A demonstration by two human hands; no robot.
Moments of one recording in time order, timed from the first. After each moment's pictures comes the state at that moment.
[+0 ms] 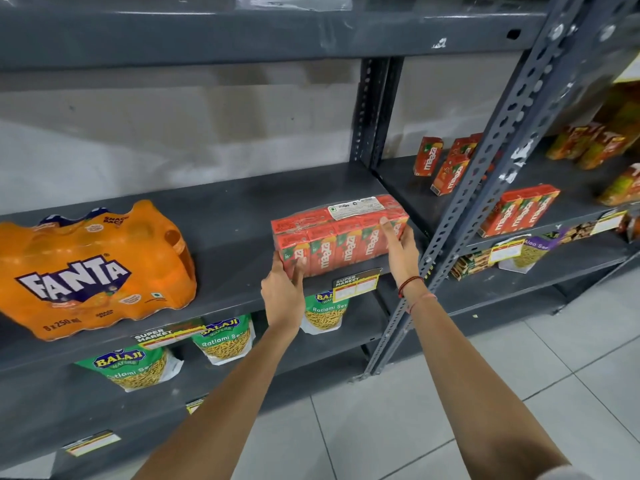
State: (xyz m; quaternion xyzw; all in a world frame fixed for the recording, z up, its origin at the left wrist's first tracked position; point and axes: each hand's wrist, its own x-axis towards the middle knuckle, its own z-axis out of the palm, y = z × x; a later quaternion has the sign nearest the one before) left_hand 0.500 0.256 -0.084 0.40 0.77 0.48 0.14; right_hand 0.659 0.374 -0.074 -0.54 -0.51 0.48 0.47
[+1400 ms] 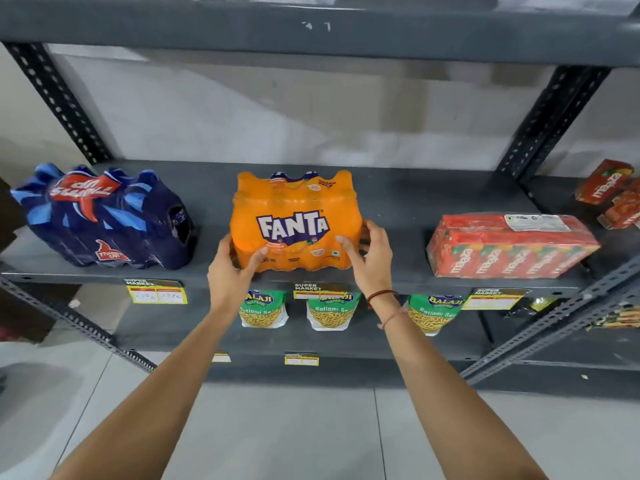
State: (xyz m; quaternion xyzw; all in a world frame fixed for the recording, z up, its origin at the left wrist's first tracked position) left_hand 0.252 0.070 -0.086 0.26 0.79 0.54 0.10; right_hand 0.413 0.225 -0.079 -0.37 -0.73 0.41 0.40
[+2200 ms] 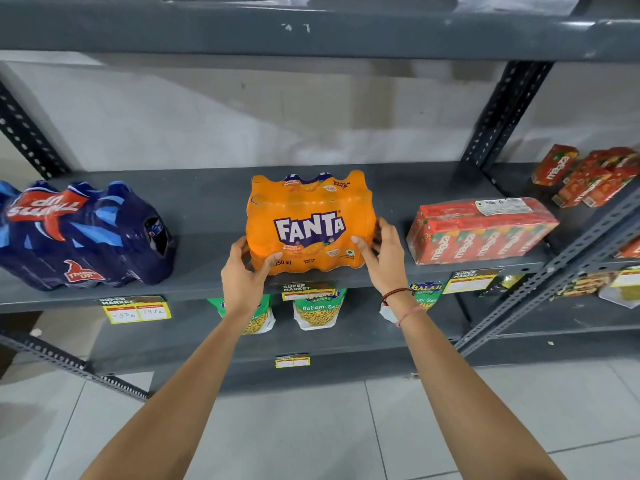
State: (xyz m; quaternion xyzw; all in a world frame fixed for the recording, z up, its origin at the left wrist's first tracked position) left_hand 0.276 0.096 -0.087 0.29 0.77 0.55 0.14; right_hand 0.452 0.235 -0.073 -0.43 -0.74 0.37 0.36
